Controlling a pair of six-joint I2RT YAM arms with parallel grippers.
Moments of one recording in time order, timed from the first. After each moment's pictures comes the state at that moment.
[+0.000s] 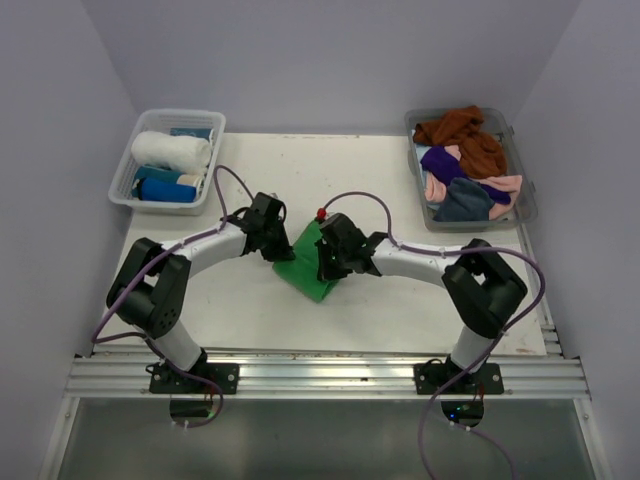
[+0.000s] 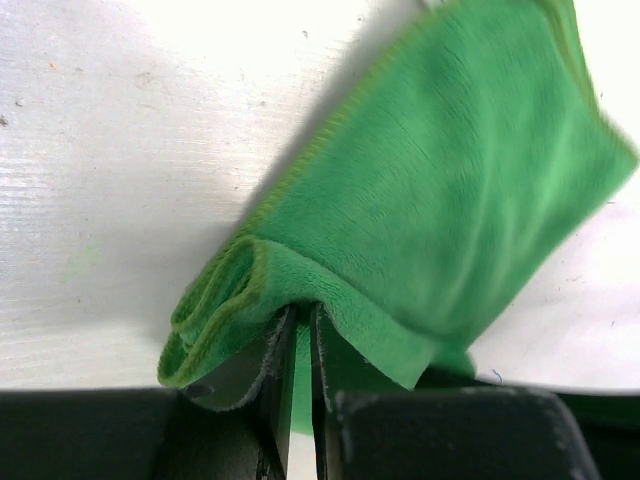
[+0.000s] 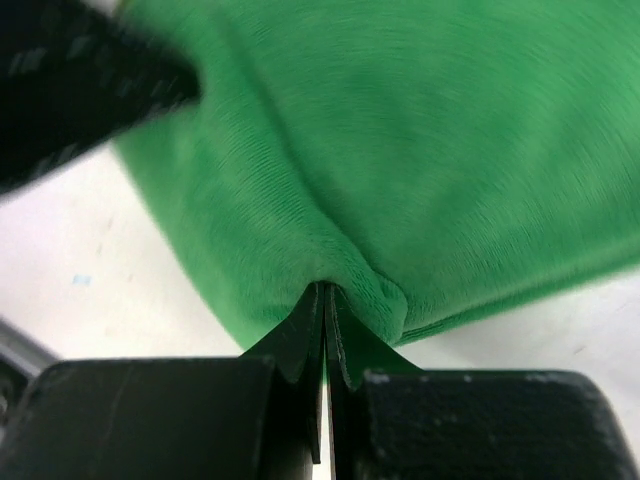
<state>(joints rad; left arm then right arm) -0.48 1.66 0.97 -0.33 0.07 -0.77 0.79 1.77 1.06 -0.24 -0.05 0.55</state>
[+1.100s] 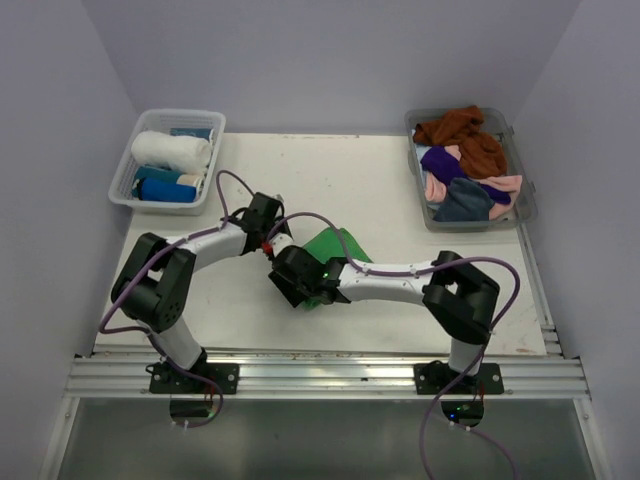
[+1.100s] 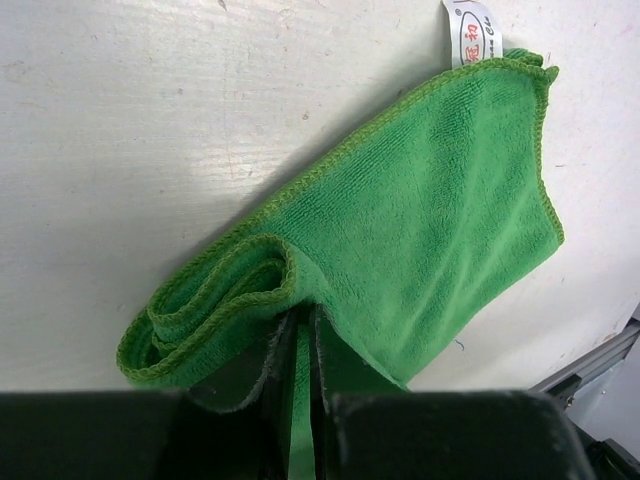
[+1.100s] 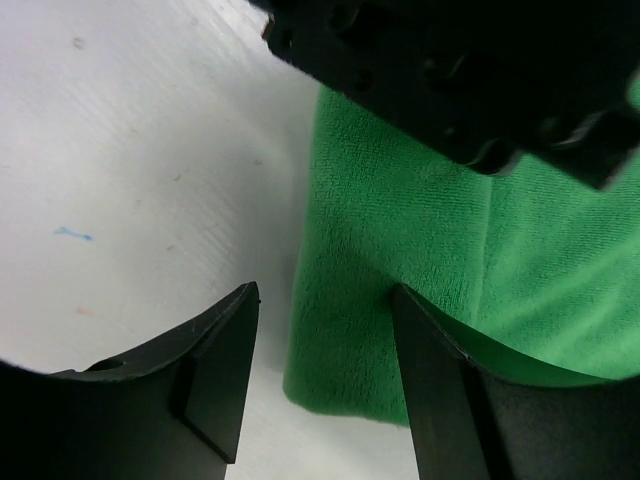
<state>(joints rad) -0.46 1.70 0.95 -0.25 0.24 -0.77 1.12 1.80 1.19 -0.29 0.30 0.26</state>
